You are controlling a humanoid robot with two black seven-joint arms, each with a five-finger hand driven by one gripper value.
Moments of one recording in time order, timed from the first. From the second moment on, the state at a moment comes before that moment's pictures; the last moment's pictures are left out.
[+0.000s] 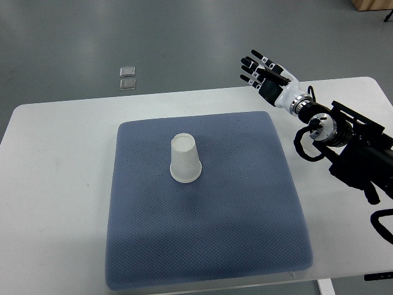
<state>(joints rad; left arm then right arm) -0.04 0.00 0.07 -0.26 0.05 0.01 0.16 0.91 -0.13 0.60 0.52 0.12 0.24 0.16</state>
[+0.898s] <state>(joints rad) -0.04 0.00 0.07 -0.29 0.05 0.01 0.16 1.33 -0.35 -0.15 0.65 -0.16 0.35 0.07</state>
